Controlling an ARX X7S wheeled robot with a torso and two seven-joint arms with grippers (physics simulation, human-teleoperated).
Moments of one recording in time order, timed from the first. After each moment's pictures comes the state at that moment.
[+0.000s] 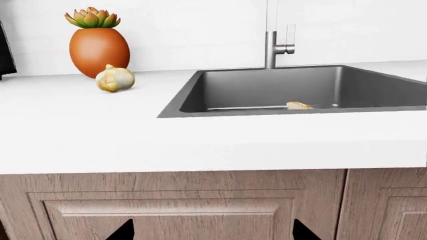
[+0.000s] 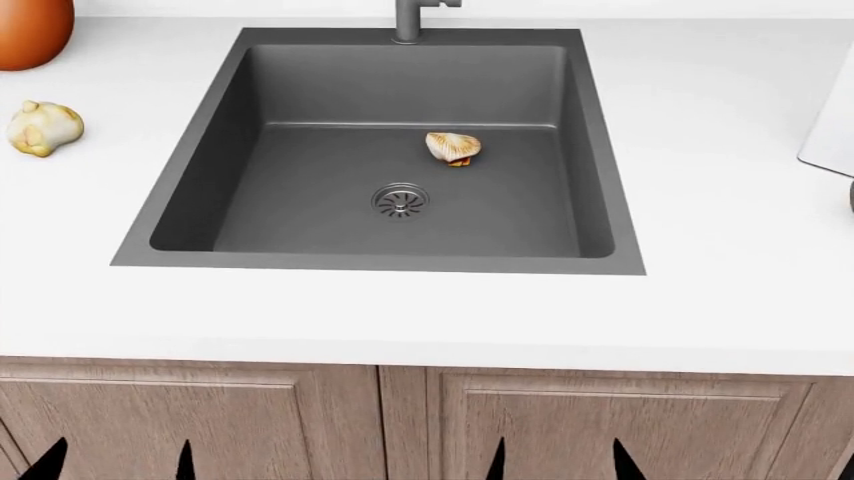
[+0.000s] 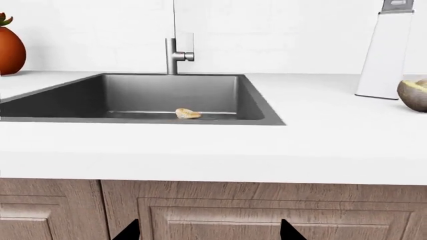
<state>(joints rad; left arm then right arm) -0.01 -0.17 0.16 0.07 -0.13 -0.05 -0.21 0.04 0.17 -0.18 -0.08 0.17 0.06 0.18</state>
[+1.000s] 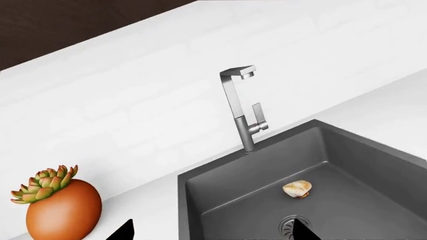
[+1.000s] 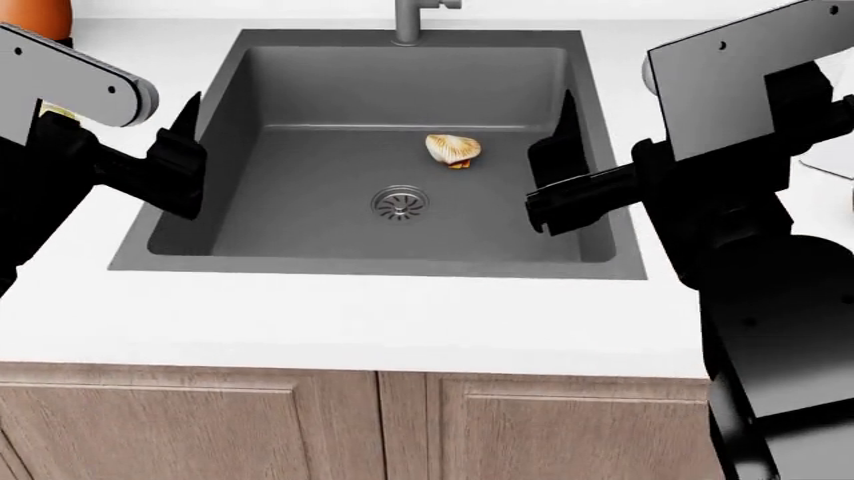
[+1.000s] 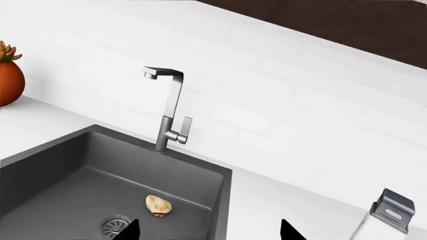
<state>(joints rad) -1.00 -0.37 0.37 0.02 -0.26 -0.81 0.04 0.94 0.45 -0.25 -0.13 0.34 0.85 -0.04</state>
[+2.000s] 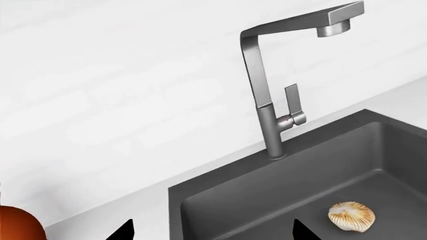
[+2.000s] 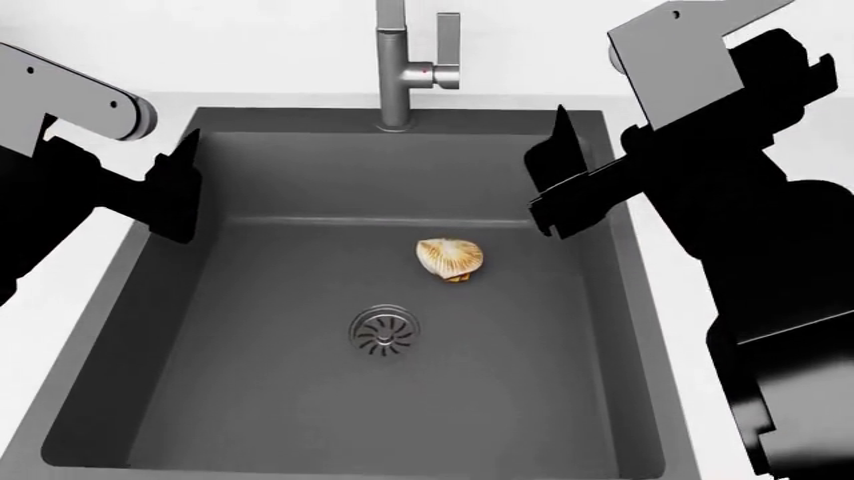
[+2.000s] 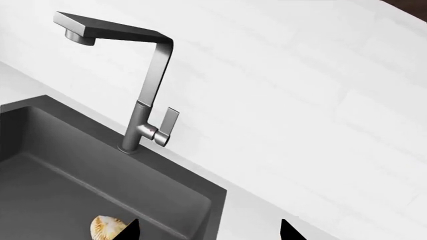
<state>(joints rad) -1.02 -0.38 0.38 -0.11 -0.29 -0.80 0.09 1.10 0.50 -0.42 -0.03 0.30 0.94 -0.16</state>
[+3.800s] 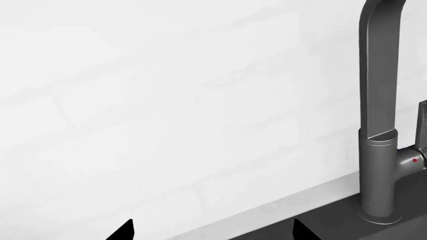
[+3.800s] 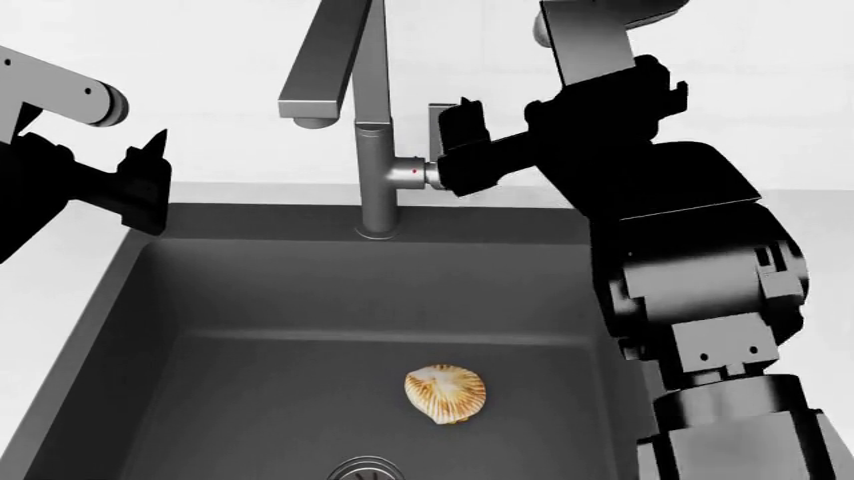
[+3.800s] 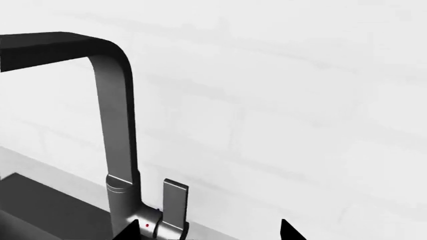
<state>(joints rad) -1.07 -0.39 0.39 -0.29 -0.29 -0.74 0.11 1.29 0.20 -0.40 0.72 0.34 0.60 -0.24</state>
